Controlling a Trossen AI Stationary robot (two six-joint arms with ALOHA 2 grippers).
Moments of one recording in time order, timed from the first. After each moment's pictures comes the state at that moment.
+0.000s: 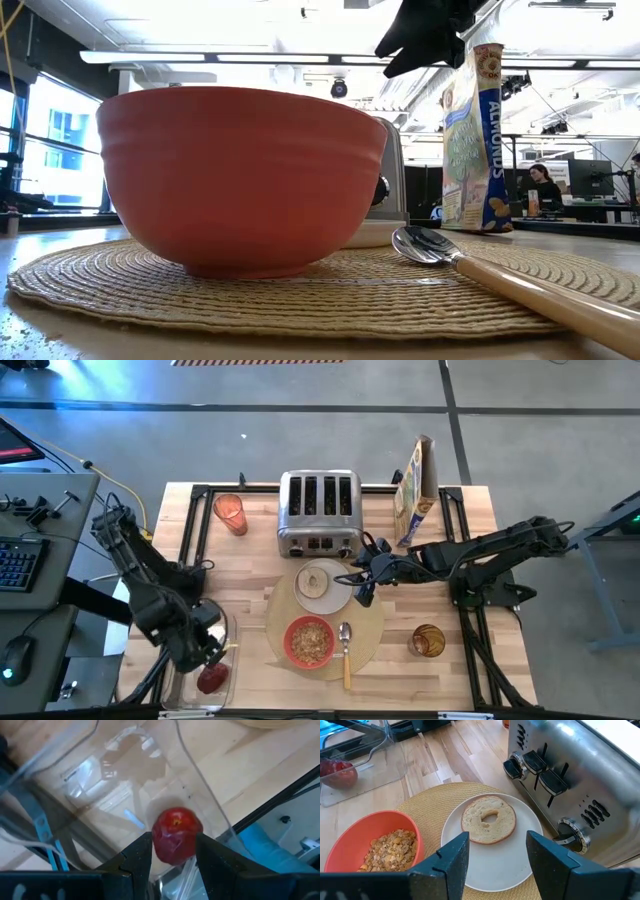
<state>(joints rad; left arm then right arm) -0.95 1.30 1.14 -1.19 -0.04 -1.86 0.20 1.37 1.08 -0.44 0.36 0.50</state>
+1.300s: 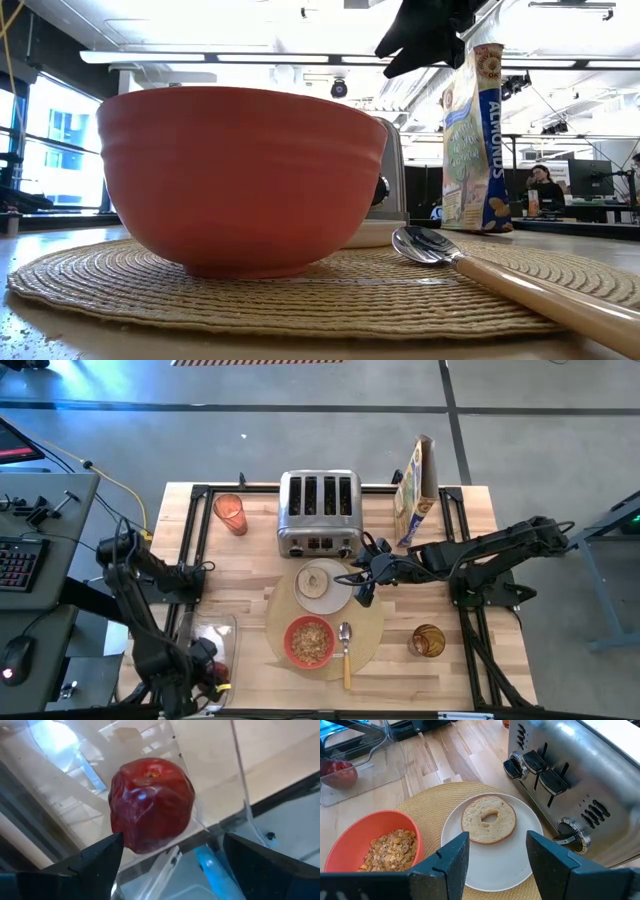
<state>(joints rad) -1.16 1.58 1.14 -0.91 -0.10 -2.26 0.20 1.37 1.08 -0.44 0.36 0.50</state>
